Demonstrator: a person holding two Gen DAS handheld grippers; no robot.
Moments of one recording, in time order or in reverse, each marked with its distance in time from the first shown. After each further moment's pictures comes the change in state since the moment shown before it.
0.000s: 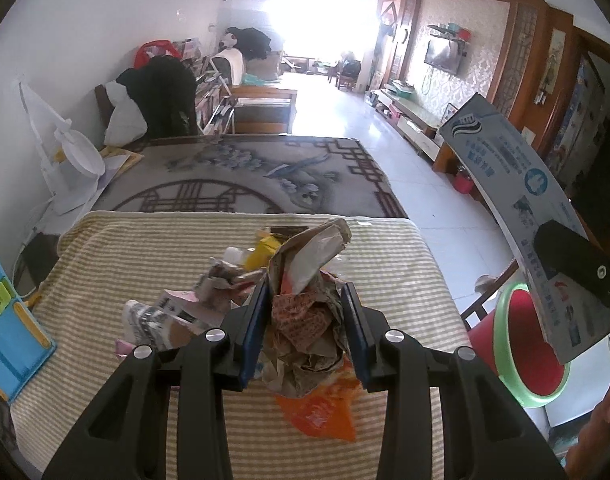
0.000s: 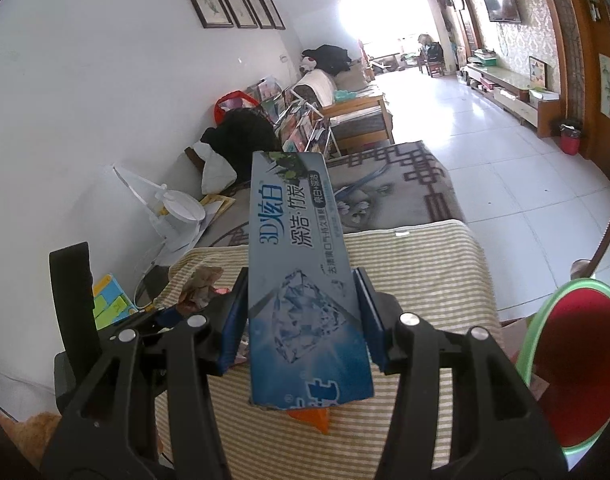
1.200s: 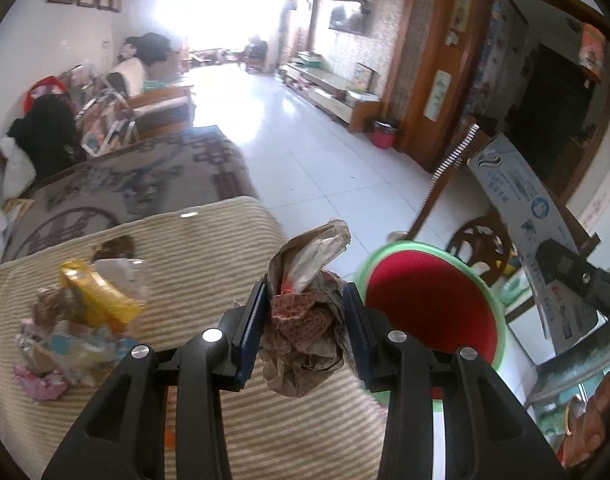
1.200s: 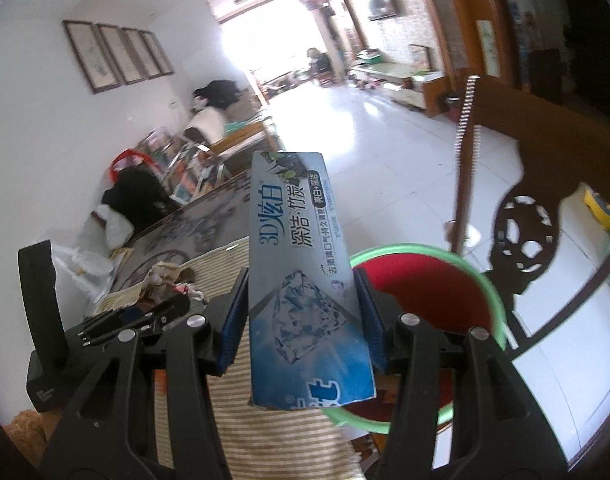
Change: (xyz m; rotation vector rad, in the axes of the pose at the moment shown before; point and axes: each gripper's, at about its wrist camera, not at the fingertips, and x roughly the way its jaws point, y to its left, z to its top) left arm 0.020 -0.224 -0.022 0.246 0.079 -0.226; right arm -0.139 -0.190 -0.042 0.255 -0.119 -0.314
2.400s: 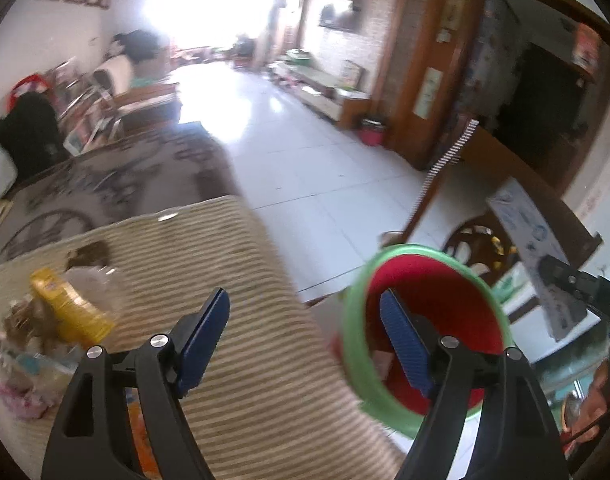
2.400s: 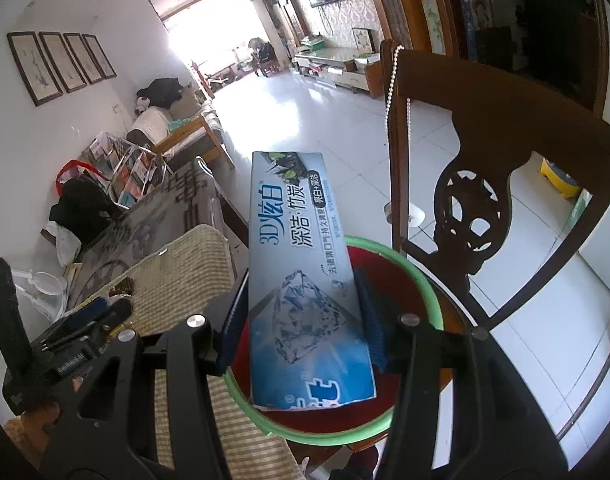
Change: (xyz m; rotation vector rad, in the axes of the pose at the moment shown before) left arm 0.028 0.025 0.002 -0.032 0.005 -0.007; right arm 0.029 -0.053 0.000 0.087 0.073 -0.159
